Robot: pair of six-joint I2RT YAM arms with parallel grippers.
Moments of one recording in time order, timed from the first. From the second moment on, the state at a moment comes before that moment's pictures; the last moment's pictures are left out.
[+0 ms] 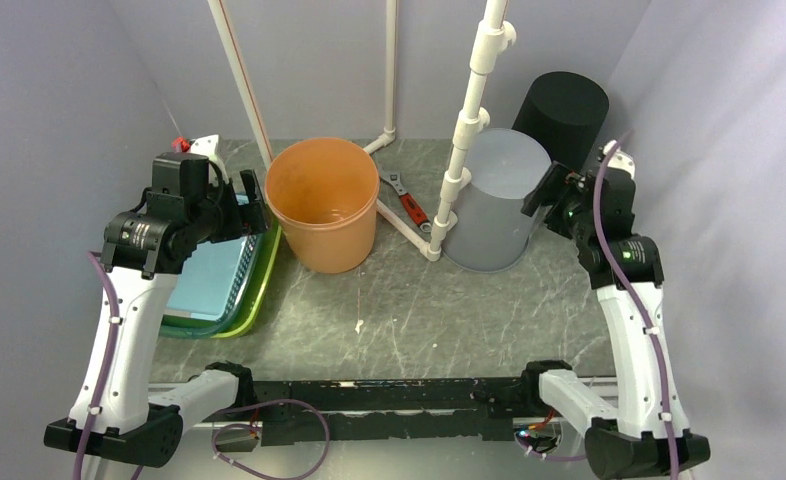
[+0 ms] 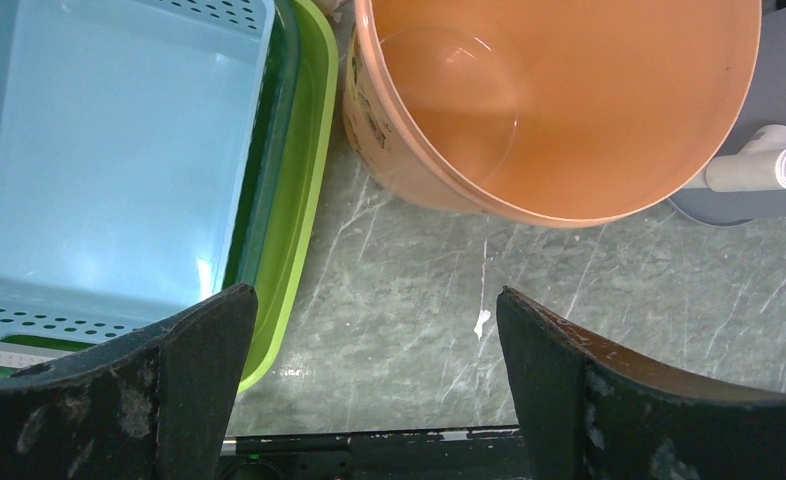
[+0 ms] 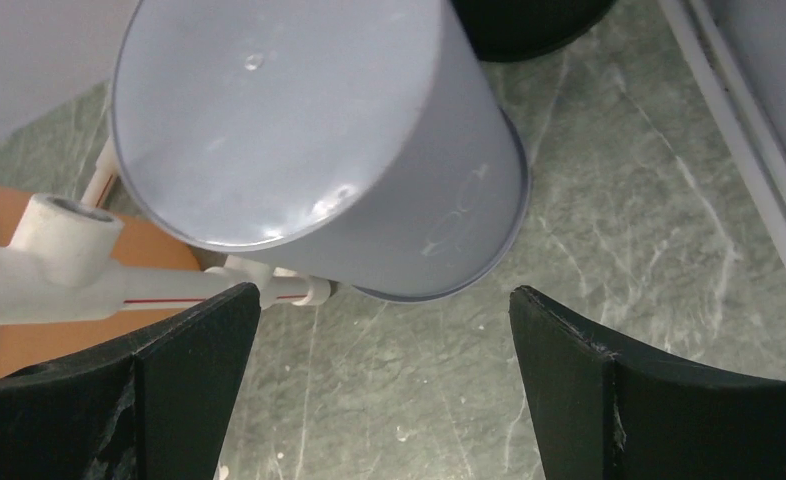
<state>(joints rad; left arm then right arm) -0.19 1.08 1.55 -1.16 -0.05 -0.35 0.07 0.99 1.29 -0.83 0.12 0.46</state>
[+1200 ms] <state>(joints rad) -0.19 1.09 1.54 -1.16 -0.04 -0.35 -0.05 1.55 1.26 -0.43 -0.44 0.45</state>
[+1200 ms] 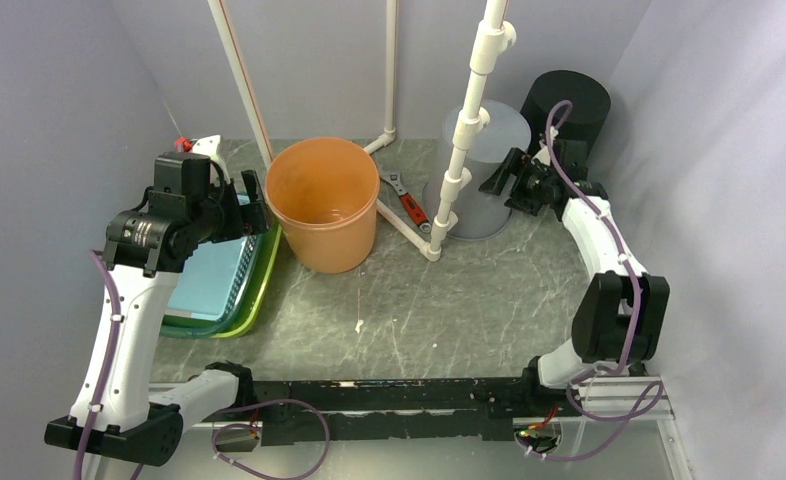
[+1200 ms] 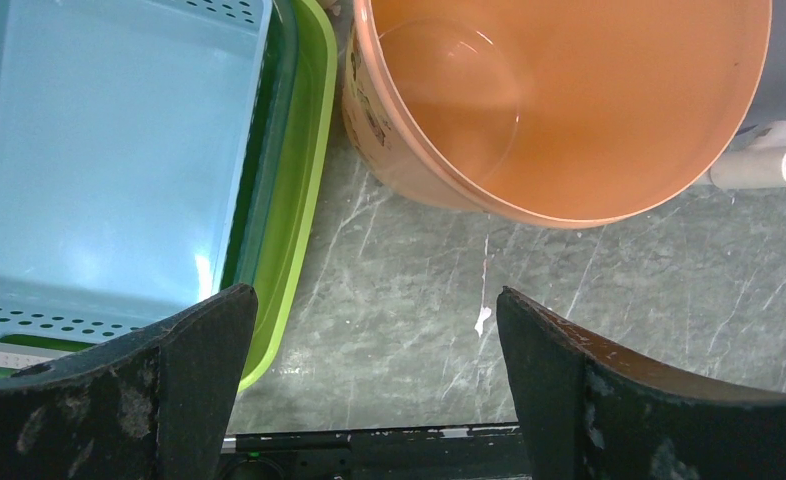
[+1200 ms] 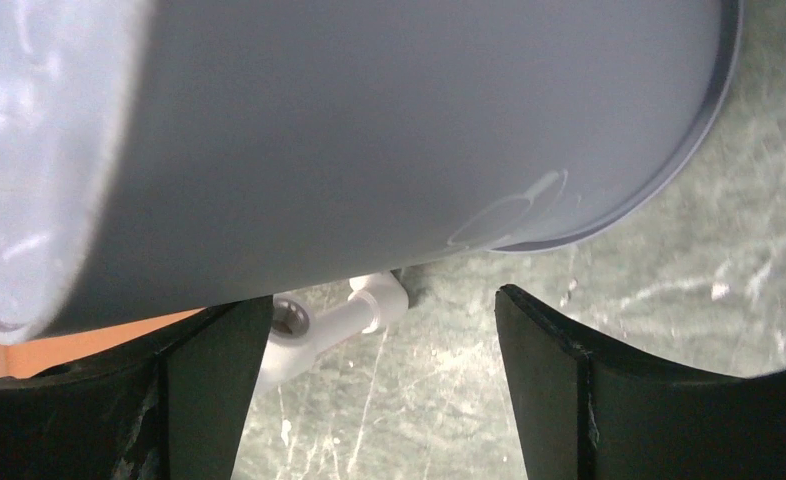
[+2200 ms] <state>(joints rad) -0.19 1.08 1.46 -1.16 -0.04 -0.37 0.07 1.80 1.48 -0.37 -0.25 0.46</state>
